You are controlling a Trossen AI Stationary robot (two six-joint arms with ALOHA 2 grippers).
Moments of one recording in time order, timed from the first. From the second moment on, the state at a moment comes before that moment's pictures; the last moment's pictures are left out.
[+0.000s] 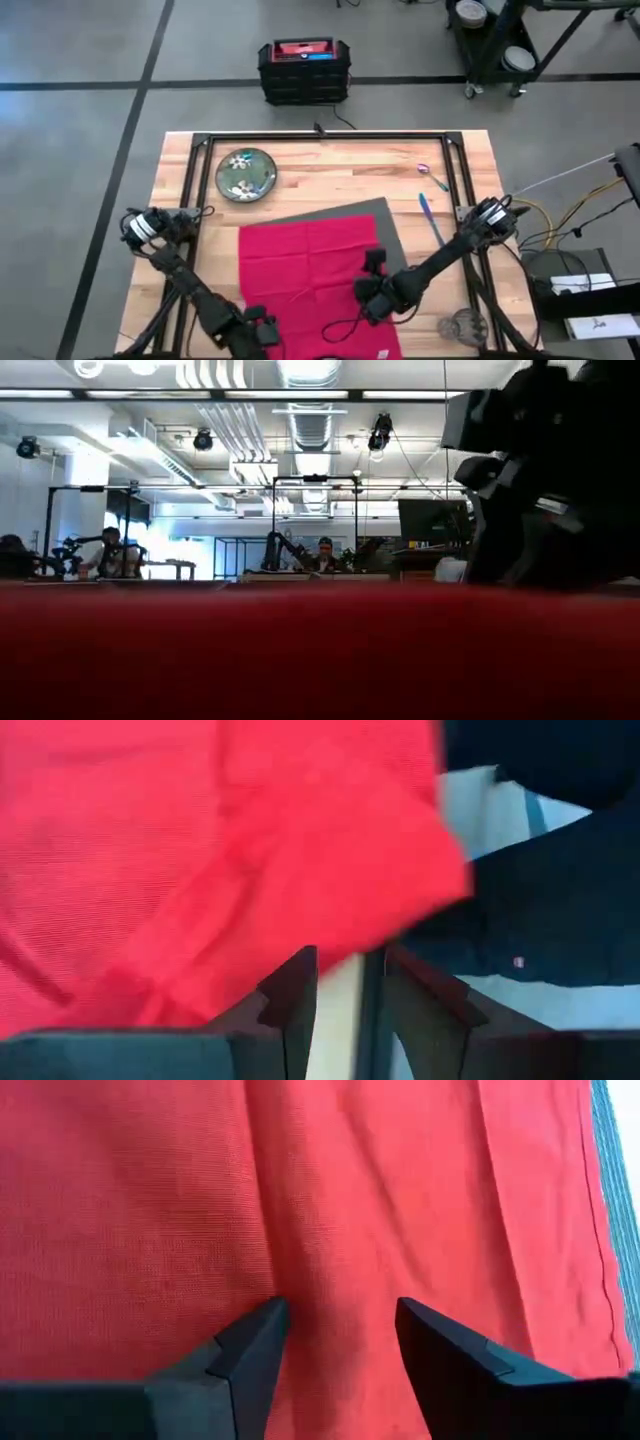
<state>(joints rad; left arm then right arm) -0.92 1.89 1.25 -0.41 -0.09 -1.03 0.60 1.95 1.16 -0.60 0.54 0.50</state>
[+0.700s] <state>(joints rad) -0.84 1.84 1.18 -0.77 -0.74 -1.16 0.37 1.74 1.14 -0.58 0.45 0.44</state>
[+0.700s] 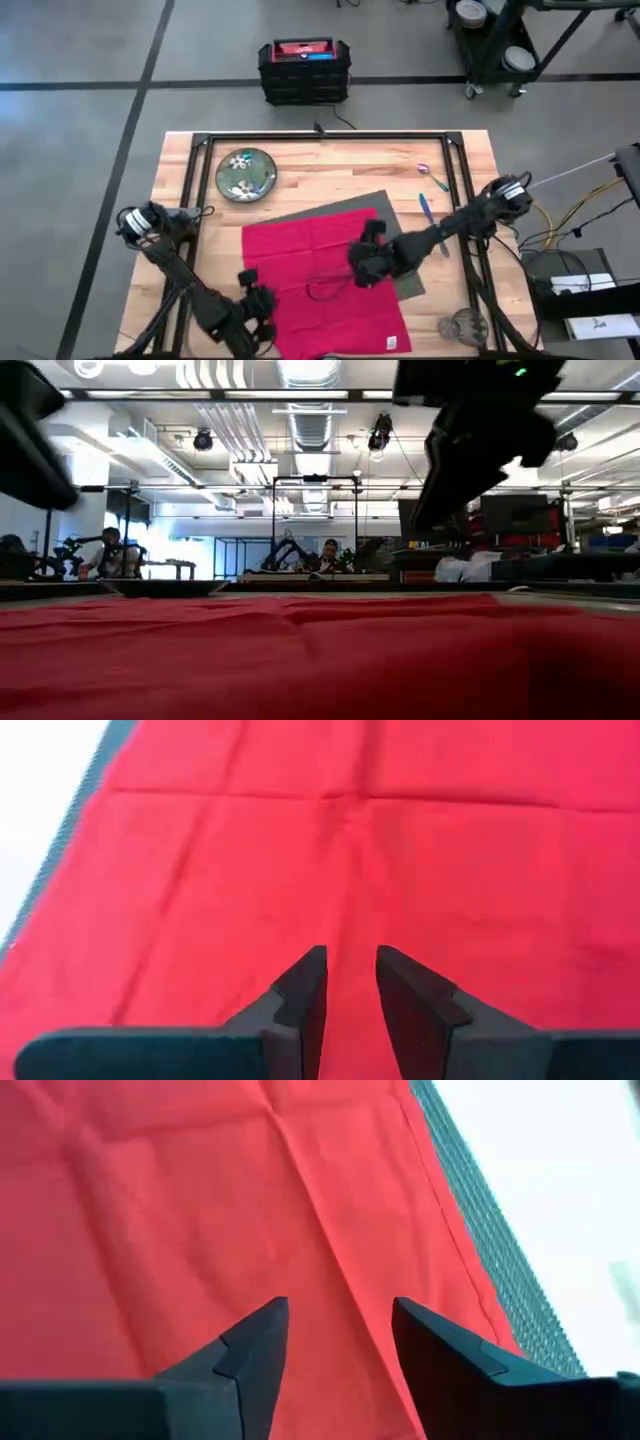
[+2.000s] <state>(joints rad) -0.51 1.74 0.99 -0.13 -0.31 -0.62 0.29 1.75 0.92 -0.11 0.20 0.25</state>
